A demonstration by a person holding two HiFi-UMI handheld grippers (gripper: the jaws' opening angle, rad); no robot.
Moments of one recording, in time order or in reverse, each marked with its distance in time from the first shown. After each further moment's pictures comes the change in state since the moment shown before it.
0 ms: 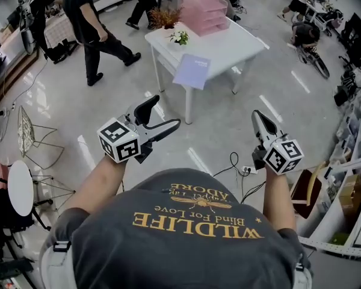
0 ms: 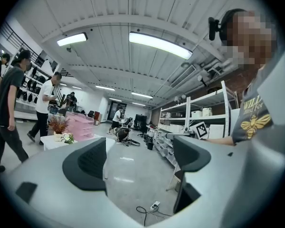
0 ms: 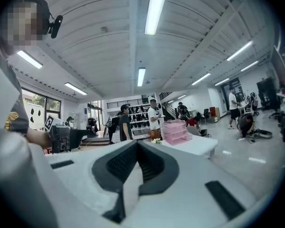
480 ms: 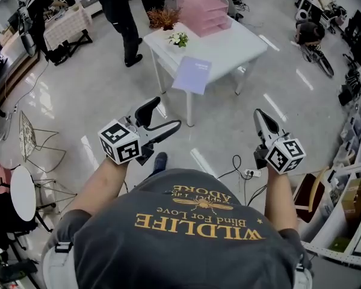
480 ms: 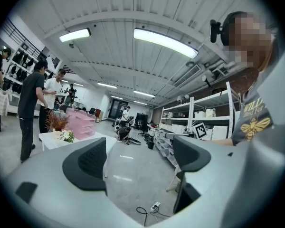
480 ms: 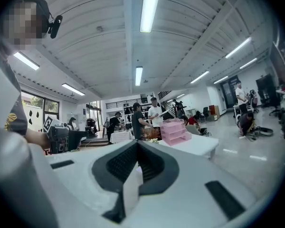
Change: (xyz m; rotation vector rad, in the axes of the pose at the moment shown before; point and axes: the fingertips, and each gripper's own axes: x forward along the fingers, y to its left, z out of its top) left arm 0.040 0.038 -0.004 -0.035 0.016 0.006; right arm 0.039 -0.045 -0.002 0.023 0.002 -0.004
